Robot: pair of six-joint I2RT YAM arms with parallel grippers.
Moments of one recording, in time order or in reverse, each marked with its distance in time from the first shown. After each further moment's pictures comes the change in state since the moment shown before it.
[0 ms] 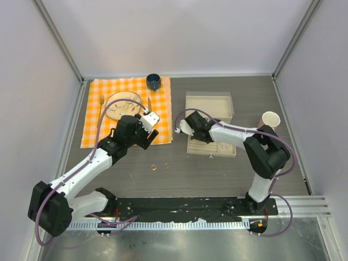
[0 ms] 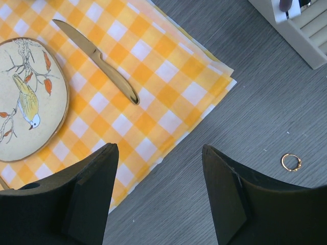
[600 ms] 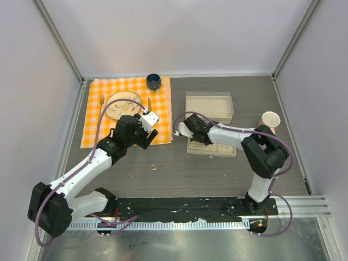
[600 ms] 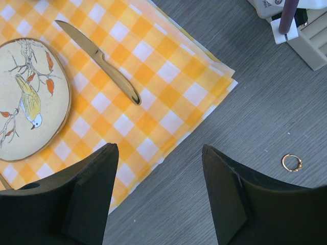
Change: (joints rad) left arm 0.005 -0.006 0.000 0.000 0.002 0.000; right arm 0.021 0.018 -0.028 0.055 0.035 -0.045
